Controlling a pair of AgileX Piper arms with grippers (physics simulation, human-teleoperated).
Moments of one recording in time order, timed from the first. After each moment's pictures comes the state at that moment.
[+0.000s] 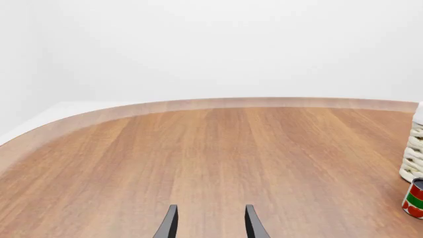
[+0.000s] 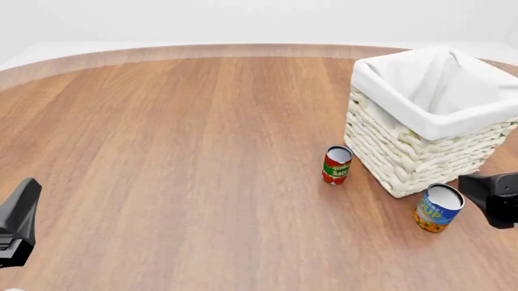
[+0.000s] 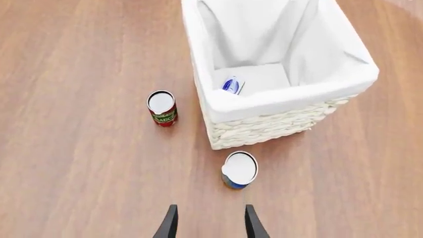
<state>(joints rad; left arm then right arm) 0.00 0.01 0.00 0.00 0.00 0.07 0.52 -0.54 0.73 -0.05</state>
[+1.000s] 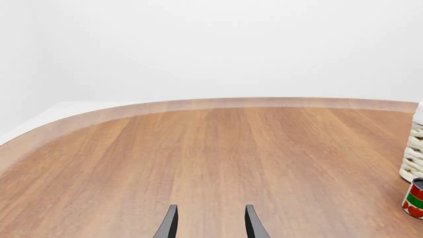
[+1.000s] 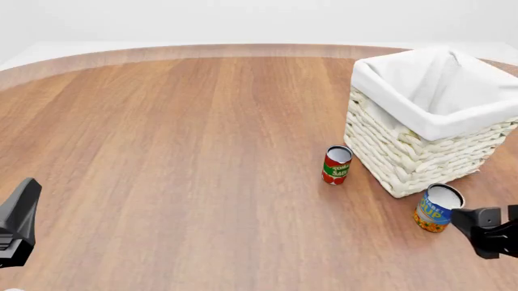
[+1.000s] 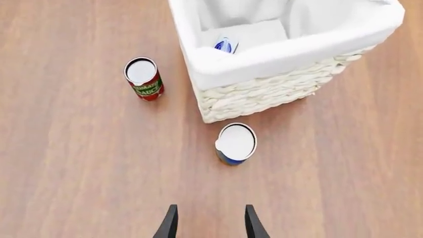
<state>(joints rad) 0.00 0.01 0.00 0.00 0.00 0.02 0.51 -0.40 0.70 -0.05</state>
